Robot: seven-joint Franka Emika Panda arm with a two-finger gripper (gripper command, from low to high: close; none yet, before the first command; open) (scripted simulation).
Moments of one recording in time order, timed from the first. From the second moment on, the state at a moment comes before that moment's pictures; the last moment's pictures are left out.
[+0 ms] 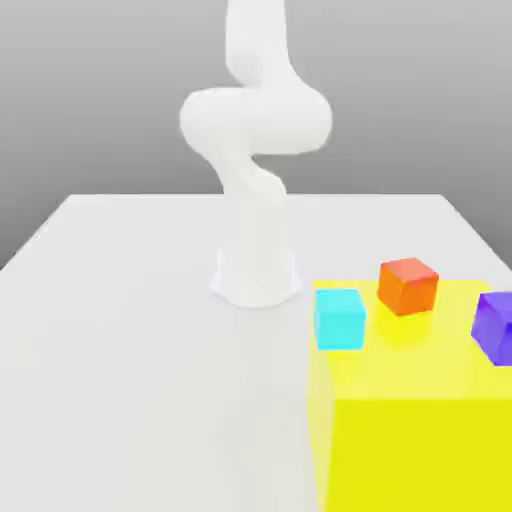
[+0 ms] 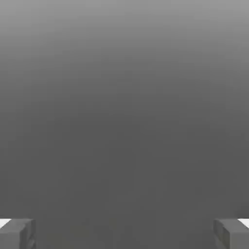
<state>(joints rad) 0.03 -0.73 0.06 -2.28 -0.03 2.32 0.76</state>
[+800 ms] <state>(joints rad) 0.48 0.15 0.53 -2.55 -0.15 2.78 1.41</state>
